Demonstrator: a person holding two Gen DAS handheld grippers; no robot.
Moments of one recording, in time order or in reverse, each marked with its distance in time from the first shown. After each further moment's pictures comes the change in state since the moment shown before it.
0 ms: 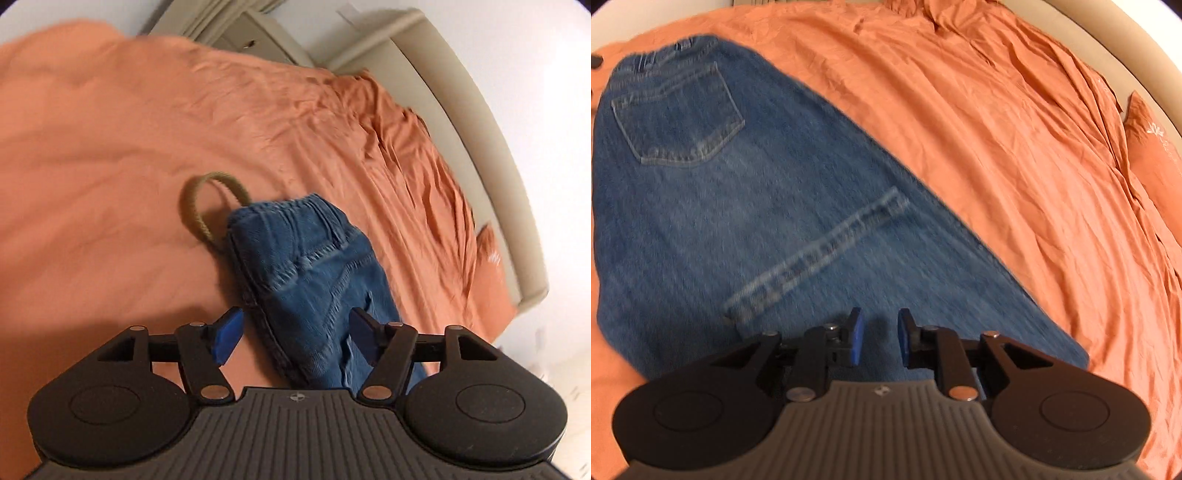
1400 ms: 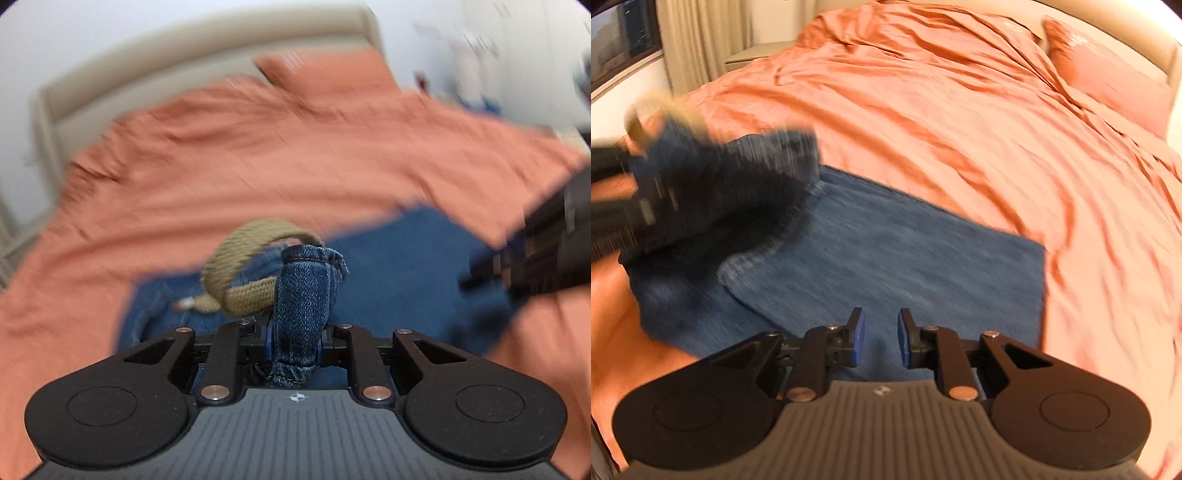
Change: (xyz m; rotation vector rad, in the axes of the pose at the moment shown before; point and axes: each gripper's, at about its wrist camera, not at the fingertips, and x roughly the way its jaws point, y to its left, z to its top) left arm 0.062 -0.276 -0.325 1.328 0.107 0.070; right arm -0.081 -0.076 -0.100 0.382 -0.042 0.035
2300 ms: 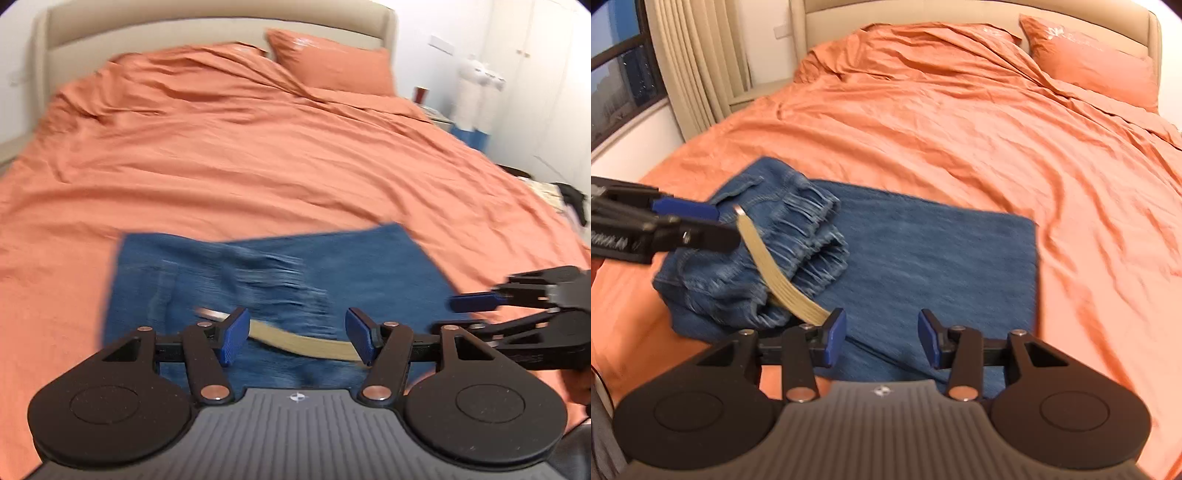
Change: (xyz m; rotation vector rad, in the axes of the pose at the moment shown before) left arm -0.024 0.078 0.029 -0.247 0.056 -0.141; right arm -0.023 -0.008 -0.019 0.095 -0.115 0.105
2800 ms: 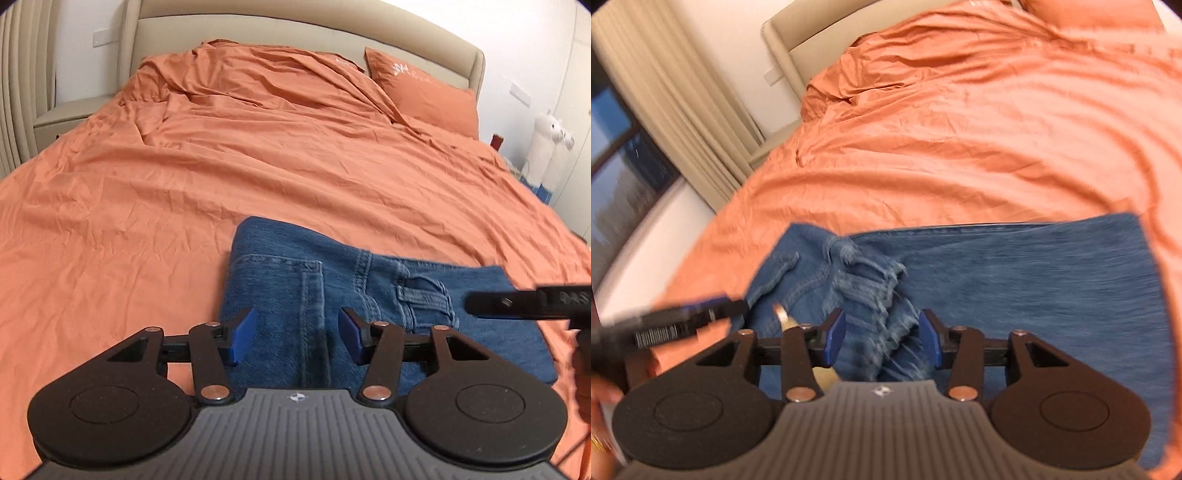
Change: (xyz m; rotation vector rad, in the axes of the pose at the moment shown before) left arm 0.023 0.101 -0.015 -0.226 -0.071 0.100; right arm 0.095 0.000 0.056 0.359 -0.032 0.239
